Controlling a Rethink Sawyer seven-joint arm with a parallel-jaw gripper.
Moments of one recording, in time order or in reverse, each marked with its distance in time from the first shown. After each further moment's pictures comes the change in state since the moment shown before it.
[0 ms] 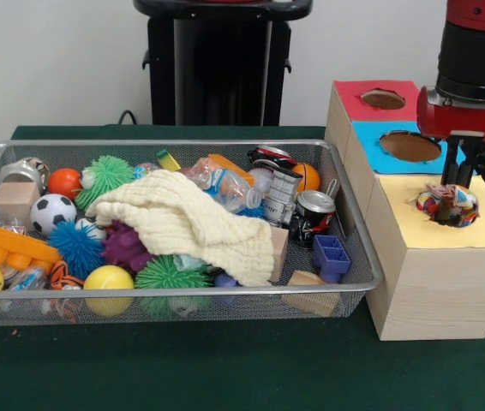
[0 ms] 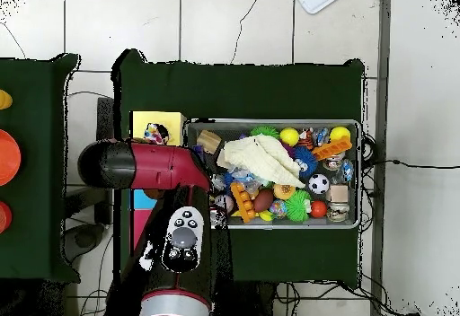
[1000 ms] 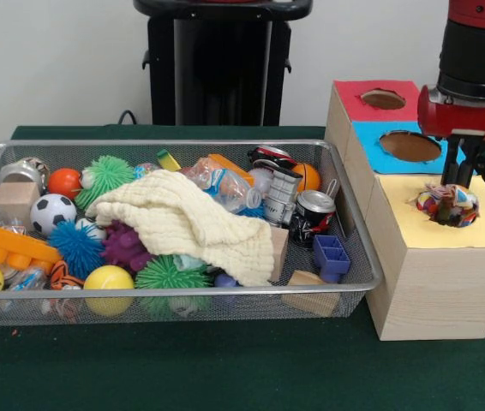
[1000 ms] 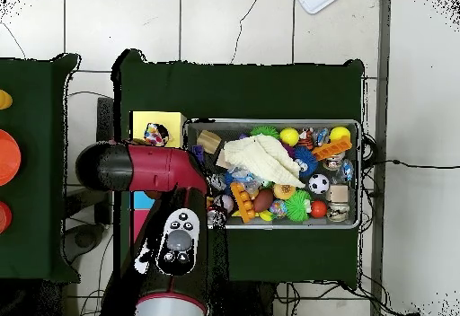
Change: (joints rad) arm 0.015 0.000 -0.015 0.002 -0.002 -0.015 0.000
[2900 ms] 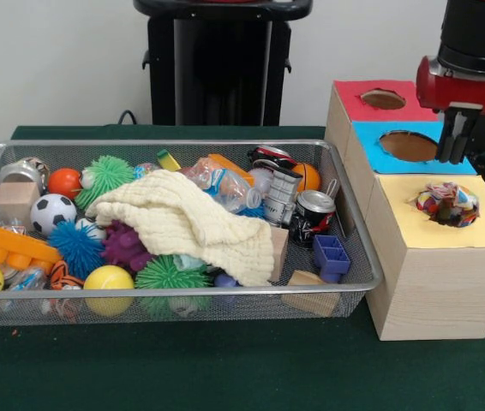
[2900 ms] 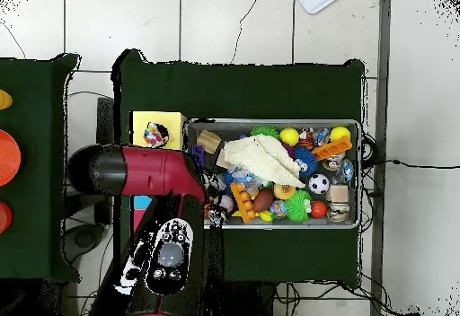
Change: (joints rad) arm 0.032 -0.031 -0.048 0.000 -0.002 0.104 0.000
